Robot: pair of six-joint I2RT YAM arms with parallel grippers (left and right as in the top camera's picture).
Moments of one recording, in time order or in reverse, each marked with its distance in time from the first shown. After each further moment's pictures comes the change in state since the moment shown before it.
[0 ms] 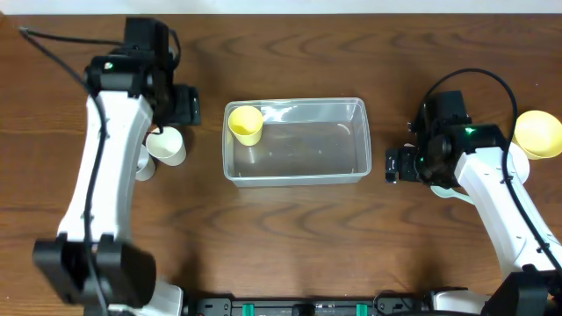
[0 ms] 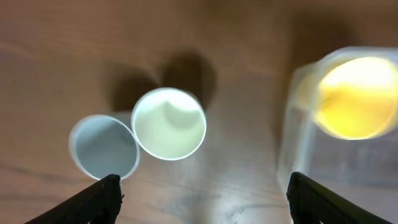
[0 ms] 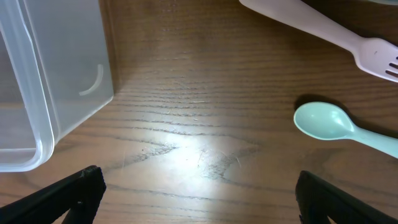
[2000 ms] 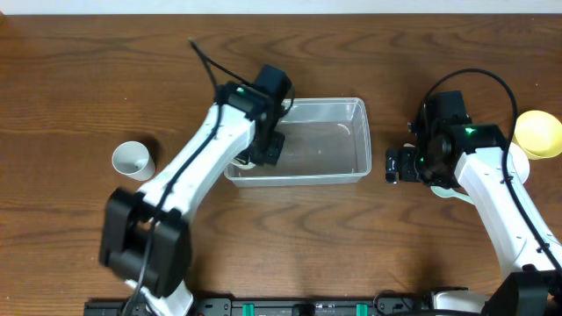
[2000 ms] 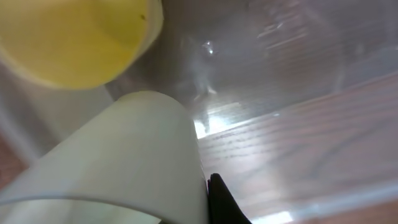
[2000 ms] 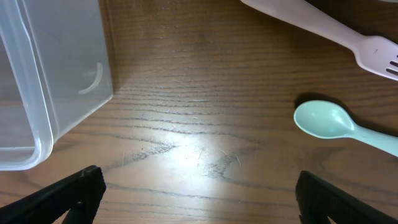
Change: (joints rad) left arm -0.447 0.116 -0.136 0.083 0.084 -0.014; right arm 0.000 0.000 0.000 -0.004 0.000 0.000
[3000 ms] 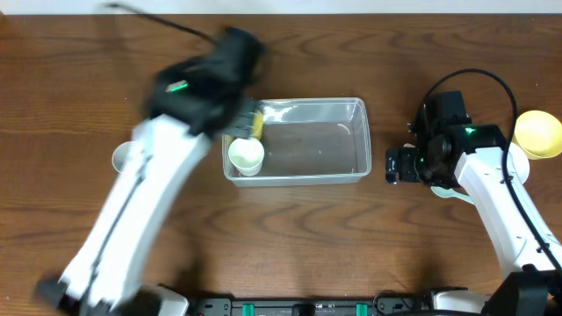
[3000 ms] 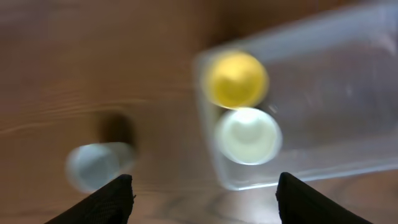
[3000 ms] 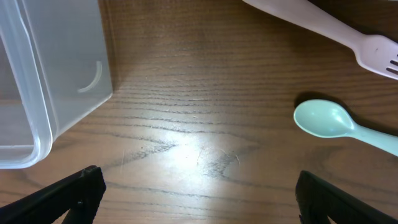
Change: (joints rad) left arm 0.091 -0.281 0.317 -0.203 -0.260 0.004; right arm 0.000 0.000 0.000 -0.004 0.000 -0.003
